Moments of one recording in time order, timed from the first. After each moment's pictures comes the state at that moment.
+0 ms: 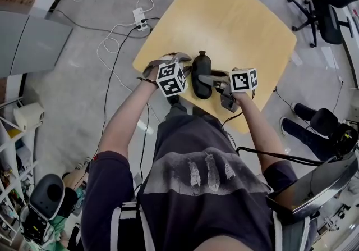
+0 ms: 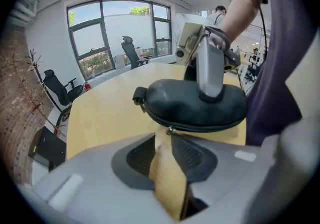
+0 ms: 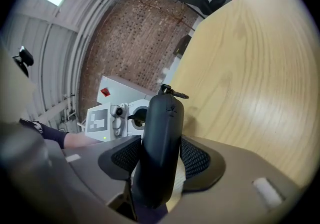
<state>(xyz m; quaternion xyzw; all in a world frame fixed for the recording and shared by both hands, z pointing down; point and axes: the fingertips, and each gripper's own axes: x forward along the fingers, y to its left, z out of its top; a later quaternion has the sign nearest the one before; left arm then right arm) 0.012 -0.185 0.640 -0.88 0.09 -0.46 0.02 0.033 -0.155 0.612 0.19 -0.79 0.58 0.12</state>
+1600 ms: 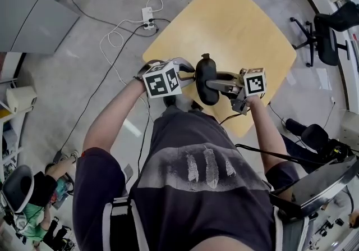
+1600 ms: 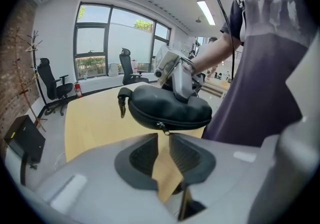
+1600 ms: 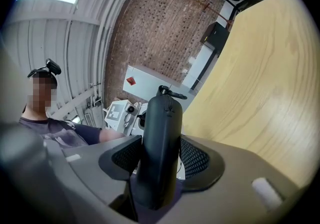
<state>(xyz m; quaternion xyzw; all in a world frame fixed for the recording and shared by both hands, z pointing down) -0.027 -0.134 0.548 -0.93 0.02 -0.36 -0.06 -0.004 -0.136 0.530 0.04 -0.83 0.54 0.11</state>
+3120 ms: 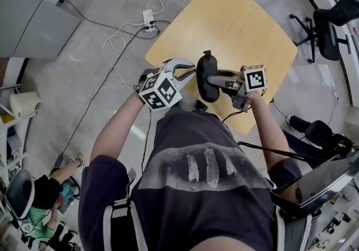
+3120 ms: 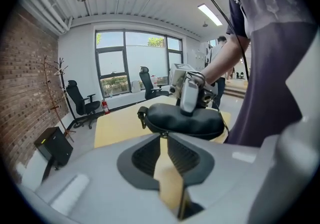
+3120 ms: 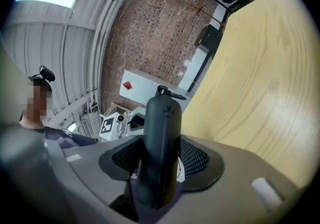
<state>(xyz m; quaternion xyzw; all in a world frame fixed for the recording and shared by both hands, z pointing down) -0.037 -0.156 0.515 -0.94 0.17 -0.30 0.00 -0.003 -0.147 0.530 0.07 -0.82 0.57 0.09</state>
